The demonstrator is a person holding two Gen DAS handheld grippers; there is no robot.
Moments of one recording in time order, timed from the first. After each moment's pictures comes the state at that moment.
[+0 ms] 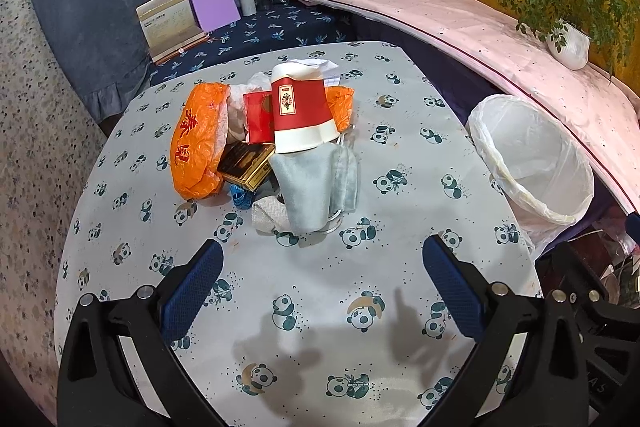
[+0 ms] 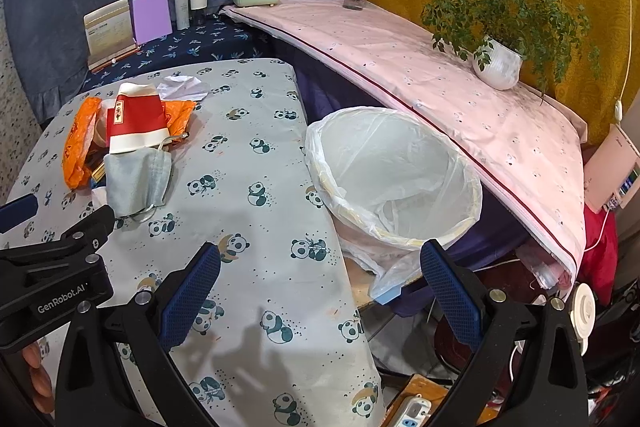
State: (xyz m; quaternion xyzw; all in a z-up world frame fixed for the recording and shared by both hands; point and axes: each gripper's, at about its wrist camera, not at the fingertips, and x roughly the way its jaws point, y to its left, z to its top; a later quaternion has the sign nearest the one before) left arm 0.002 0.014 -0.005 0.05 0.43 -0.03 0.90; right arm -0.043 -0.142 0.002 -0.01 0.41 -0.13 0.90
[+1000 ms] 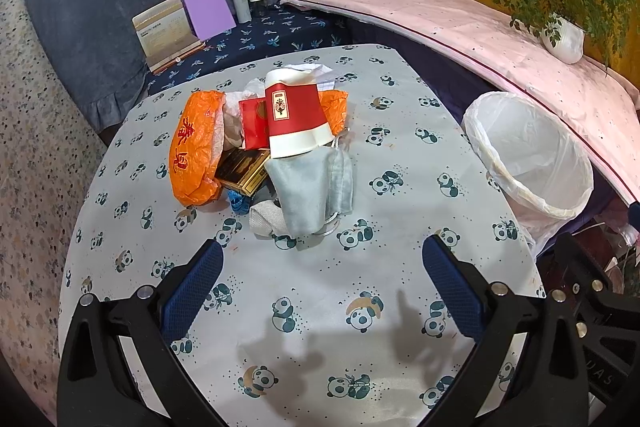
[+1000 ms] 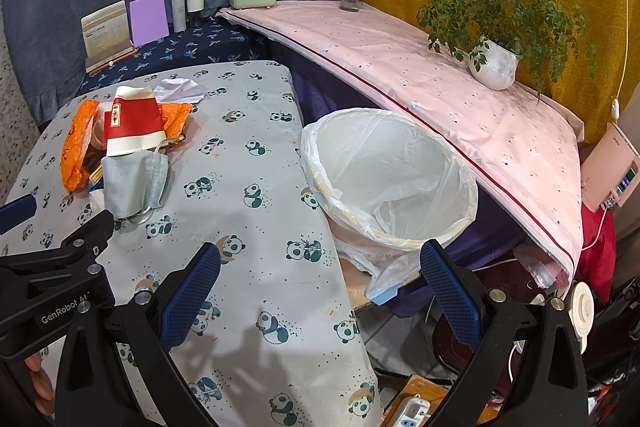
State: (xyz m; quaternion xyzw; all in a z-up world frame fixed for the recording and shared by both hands) left arm 0.001 0.012 -0.004 0.06 0.42 -0.03 0.90; right arm -0.044 -0.145 0.003 -0.01 0.41 -0.13 0.90
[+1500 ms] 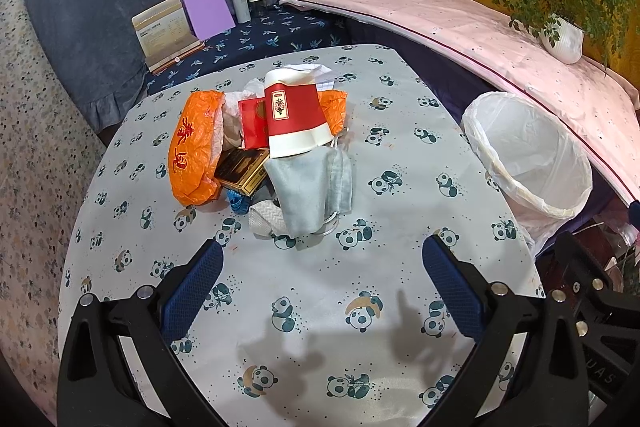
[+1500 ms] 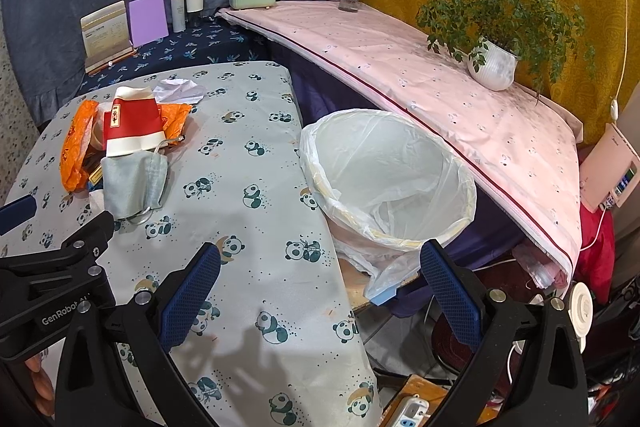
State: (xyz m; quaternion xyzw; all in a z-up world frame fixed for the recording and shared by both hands) left arm 0.000 0.011 -0.005 0.06 0.42 -0.03 0.90; right arm -0.044 -0.146 0.004 -0.01 0.41 -0.13 0.90
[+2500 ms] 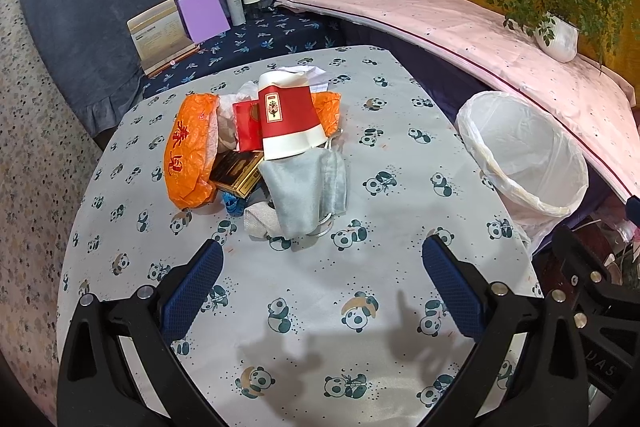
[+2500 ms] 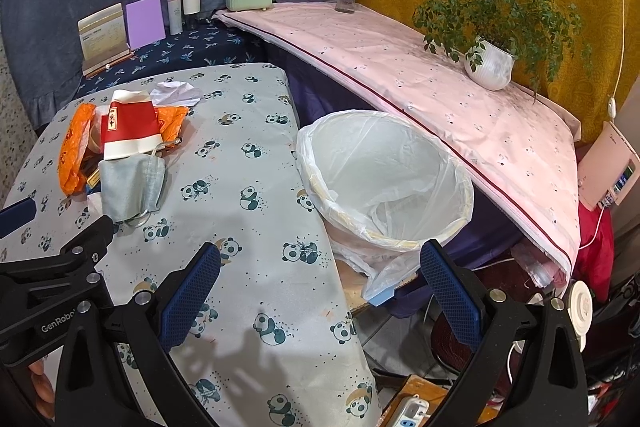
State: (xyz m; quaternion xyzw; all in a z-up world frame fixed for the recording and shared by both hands) left arm -0.001 0.009 -0.005 0.07 0.42 -0.04 0.90; right arm -0.046 -0.150 0.005 -0.01 0.41 -0.14 0.90
